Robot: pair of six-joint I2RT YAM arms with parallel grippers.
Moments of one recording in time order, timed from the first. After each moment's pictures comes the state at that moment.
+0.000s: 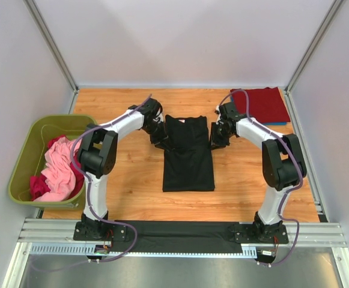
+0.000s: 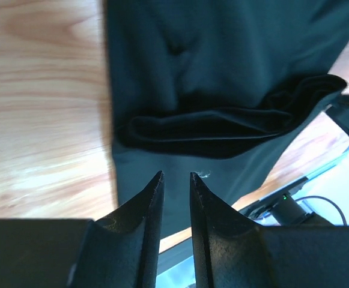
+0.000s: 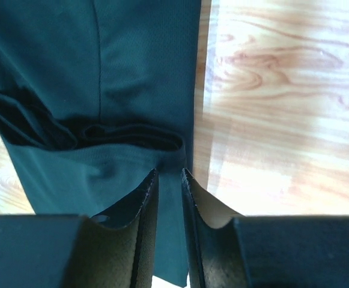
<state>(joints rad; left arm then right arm) -0.42 2.07 1.55 -0.74 0.46 -0.63 0.30 1.85 1.28 -0.59 -0.26 0.39</state>
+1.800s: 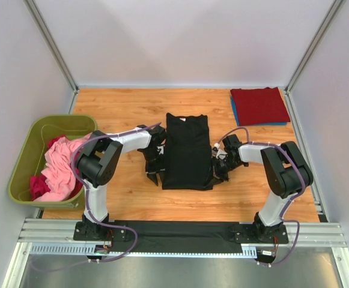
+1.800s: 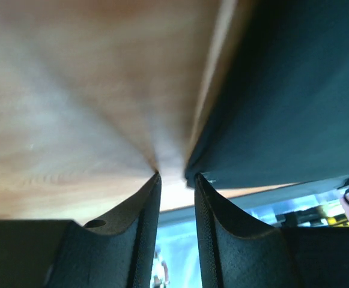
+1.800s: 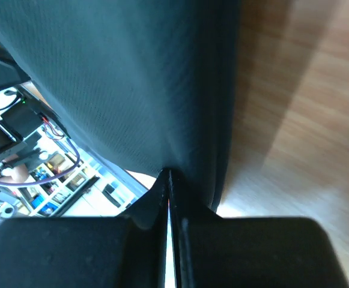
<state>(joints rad) -0.58 1.96 1.24 -0.90 0.34 -0.60 0.32 1.76 0.81 -0.47 -0.73 0.46</state>
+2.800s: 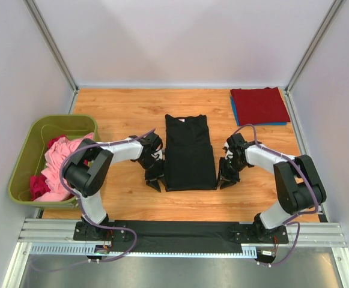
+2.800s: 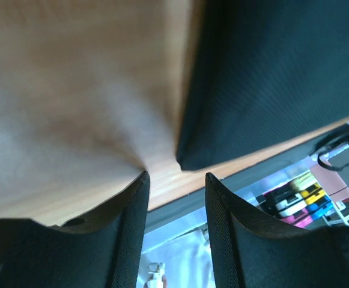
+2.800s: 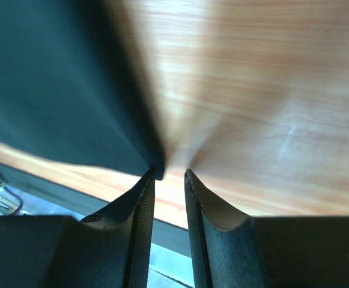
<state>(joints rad) -0.58 1.78 1.00 -0.69 0.52 -0.64 0.31 1.55 0.81 -0.69 -0.39 0.47</state>
